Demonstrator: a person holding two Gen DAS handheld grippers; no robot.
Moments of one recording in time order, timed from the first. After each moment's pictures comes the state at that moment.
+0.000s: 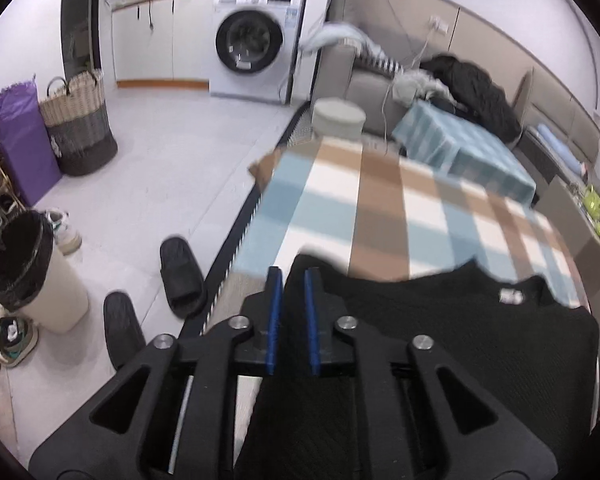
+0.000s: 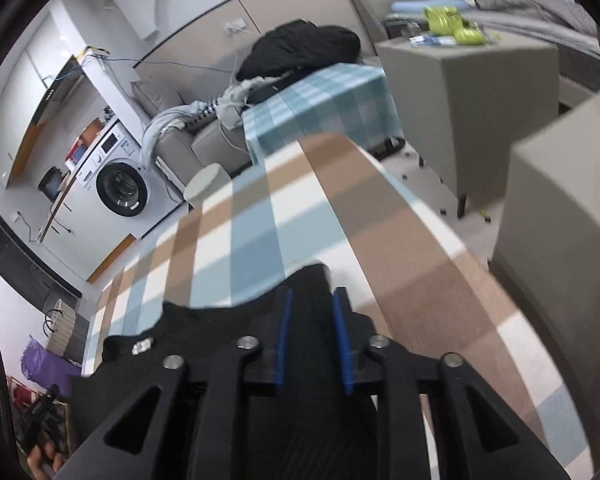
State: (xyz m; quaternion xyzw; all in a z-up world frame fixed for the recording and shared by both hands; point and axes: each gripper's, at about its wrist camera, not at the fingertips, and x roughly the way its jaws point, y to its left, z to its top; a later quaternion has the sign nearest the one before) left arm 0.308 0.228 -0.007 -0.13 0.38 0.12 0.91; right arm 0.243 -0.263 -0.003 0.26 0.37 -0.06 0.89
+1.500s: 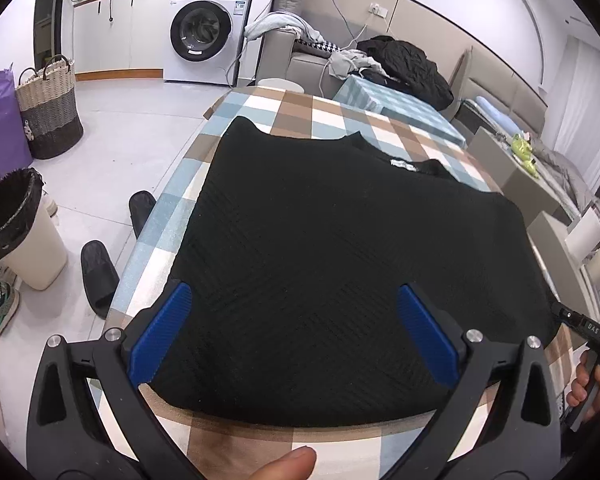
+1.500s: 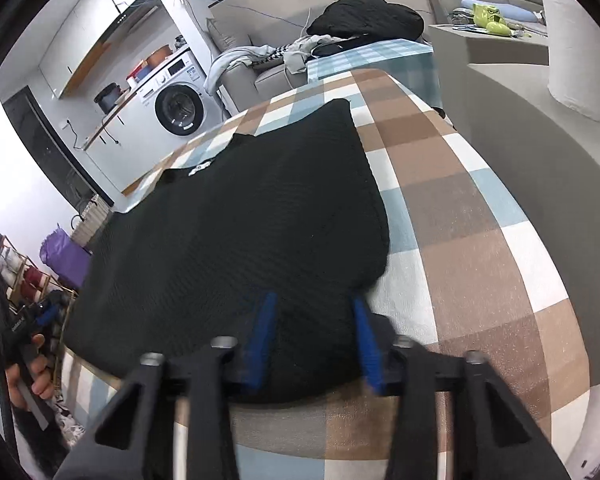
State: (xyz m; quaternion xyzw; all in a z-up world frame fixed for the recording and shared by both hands) left arm 0.075 0.138 -0.002 -0.13 0.38 0.02 0.91; right arm 0.025 -0.221 -0.027 0.18 0.42 0.06 0.89
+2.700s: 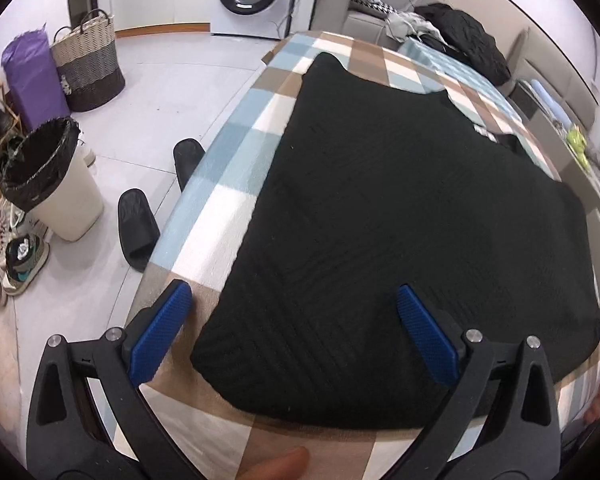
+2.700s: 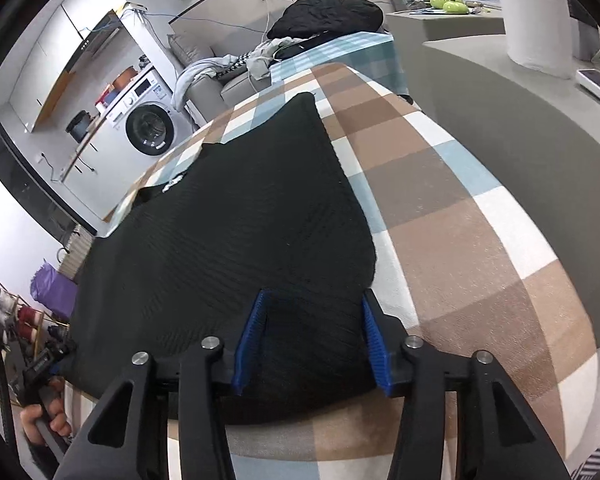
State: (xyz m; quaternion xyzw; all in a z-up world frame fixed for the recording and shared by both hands) left arm 0.102 0.179 -0.066 -0.14 0.47 0.09 0.87; right arm 0.020 -0.227 -0.037 0.23 0.42 0.01 0.88
